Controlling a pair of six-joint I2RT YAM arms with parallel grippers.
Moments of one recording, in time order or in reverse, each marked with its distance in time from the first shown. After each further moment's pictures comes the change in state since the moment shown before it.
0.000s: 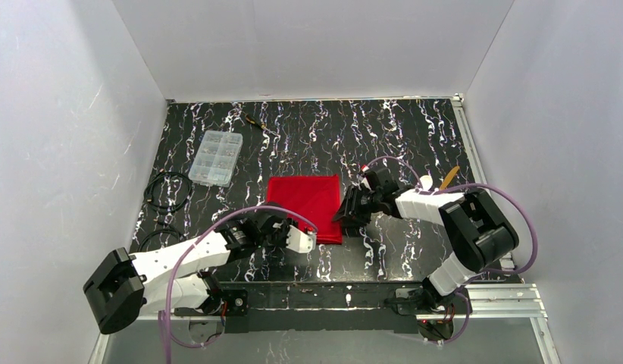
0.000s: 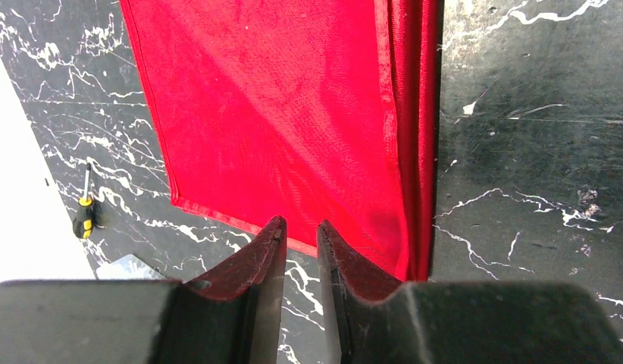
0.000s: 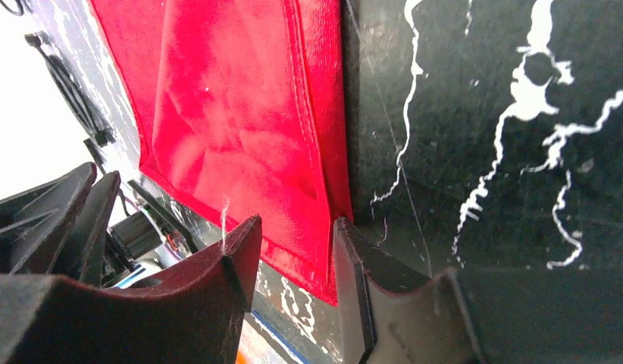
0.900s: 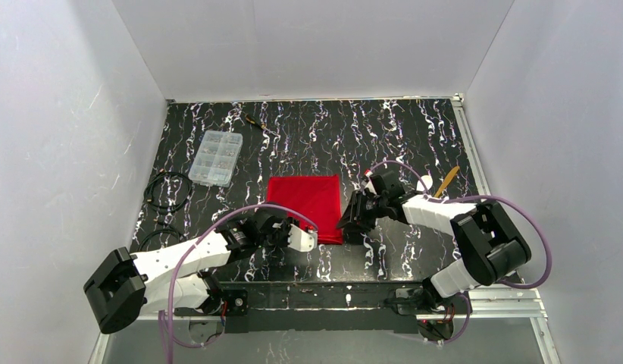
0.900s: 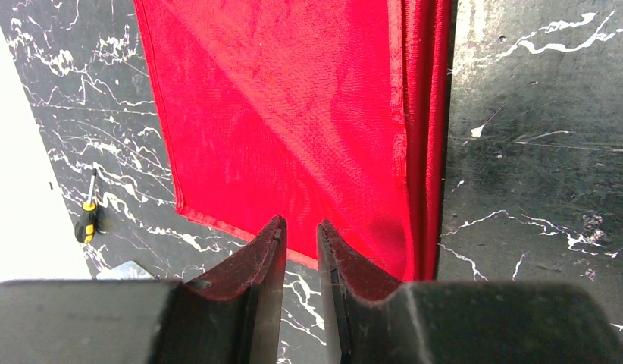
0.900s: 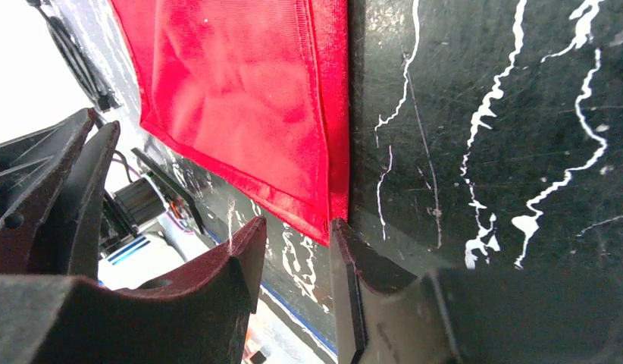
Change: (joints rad) left arm 0.000 0.006 -0.018 0.064 0.015 -0.022; right arm -0.010 -0.115 -0.060 -0.075 -0.051 -0.017
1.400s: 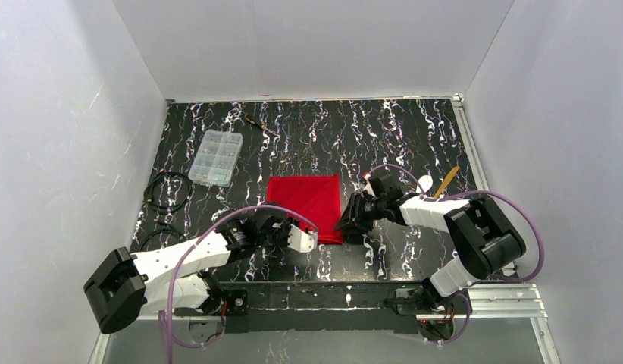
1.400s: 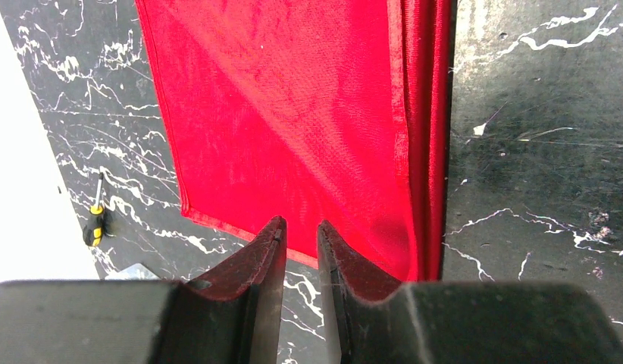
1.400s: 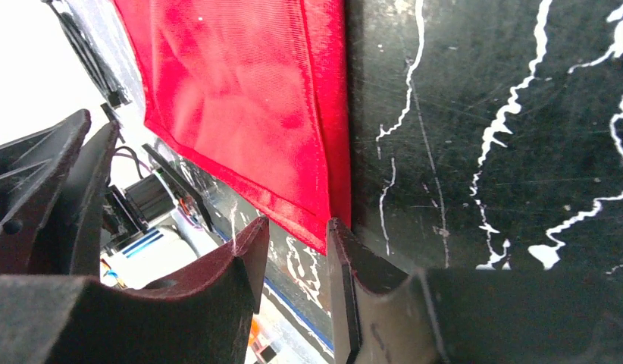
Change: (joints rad) left arm 0.000 0.000 0.000 0.002 0.000 0.026; right arm 0.005 0.031 -0.030 0.091 -0.041 0.043
